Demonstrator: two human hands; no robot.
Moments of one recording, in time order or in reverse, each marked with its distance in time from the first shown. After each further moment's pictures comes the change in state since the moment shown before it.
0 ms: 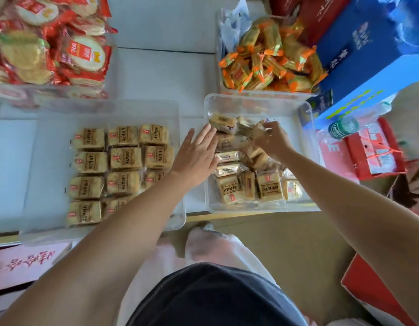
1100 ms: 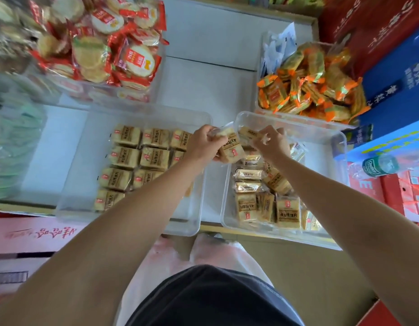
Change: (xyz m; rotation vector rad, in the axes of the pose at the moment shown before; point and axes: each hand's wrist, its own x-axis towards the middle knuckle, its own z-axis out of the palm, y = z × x) left_hand 0.013 -0.036 -0.041 -1.517 0.210 -0.850; right_hand 0.025 -0.061 0.037 -0.145 -0.001 -0.236
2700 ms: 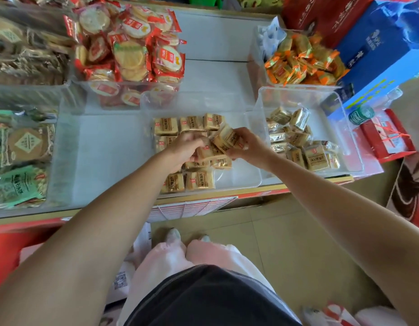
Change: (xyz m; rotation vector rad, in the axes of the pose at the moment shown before) left_hand -0.065 -0.041 -0.198 0.090 -0.436 -0.069; right_hand -0.177 -0.155 0.084 0.365 -0.242 -0.025
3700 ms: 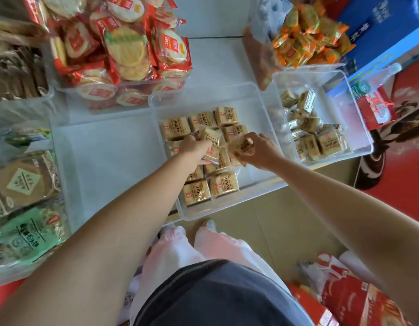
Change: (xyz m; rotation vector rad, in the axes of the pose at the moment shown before) left_hand 0.055 -0.009 -0.054 -0.067 0.046 -0.296; right_hand 0.038 -0.004 0.049 -0.694 0.181 0.303
